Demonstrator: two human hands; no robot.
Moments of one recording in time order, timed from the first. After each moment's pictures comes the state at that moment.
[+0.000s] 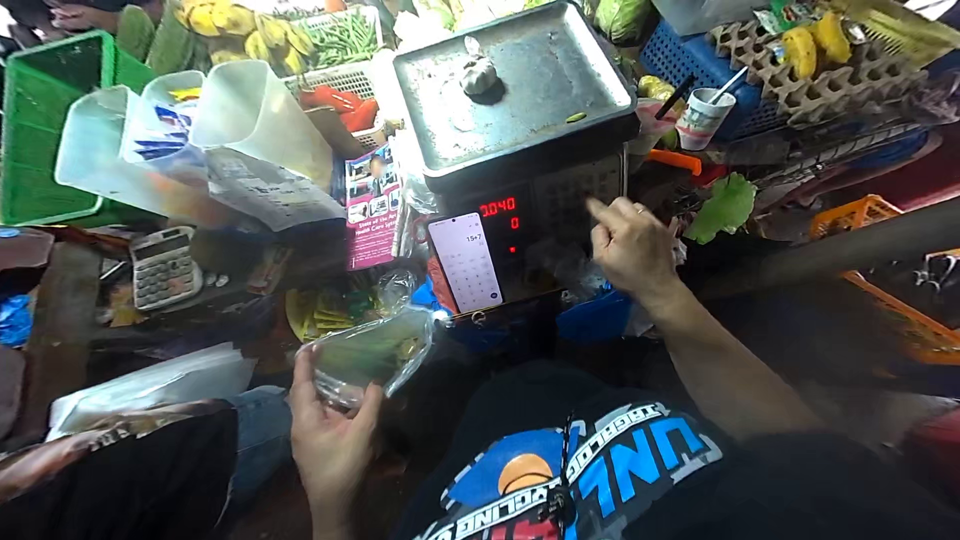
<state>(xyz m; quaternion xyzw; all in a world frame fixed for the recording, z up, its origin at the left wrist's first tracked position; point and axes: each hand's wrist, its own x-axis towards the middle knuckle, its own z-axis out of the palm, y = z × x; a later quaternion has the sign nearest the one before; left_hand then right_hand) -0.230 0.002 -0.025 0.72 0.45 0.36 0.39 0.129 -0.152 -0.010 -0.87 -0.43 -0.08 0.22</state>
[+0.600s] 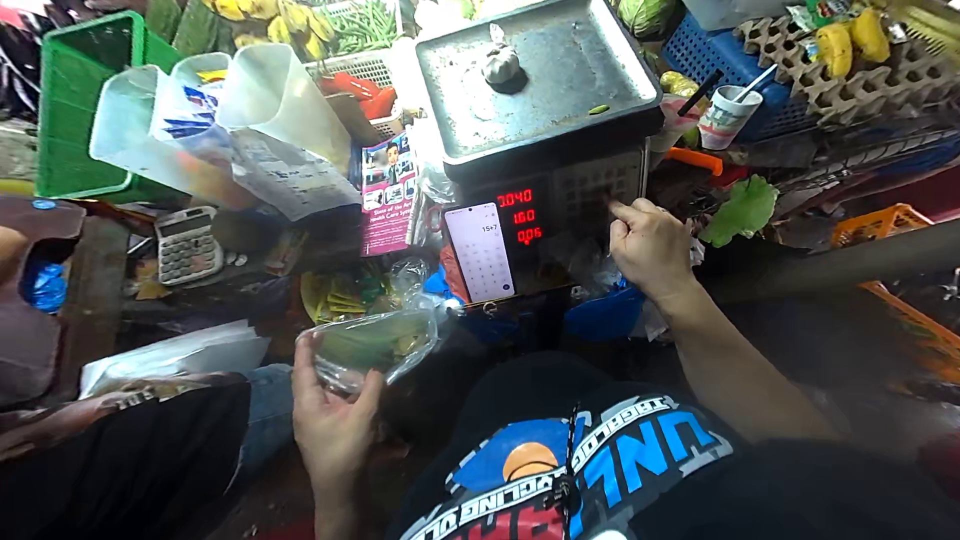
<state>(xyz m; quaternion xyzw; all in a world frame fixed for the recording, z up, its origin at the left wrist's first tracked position) -0.239 0.006 -0.022 0.71 0.46 0.37 0.38 0.131 -0.150 -0.010 -0.90 -0.39 -0.04 0.20</state>
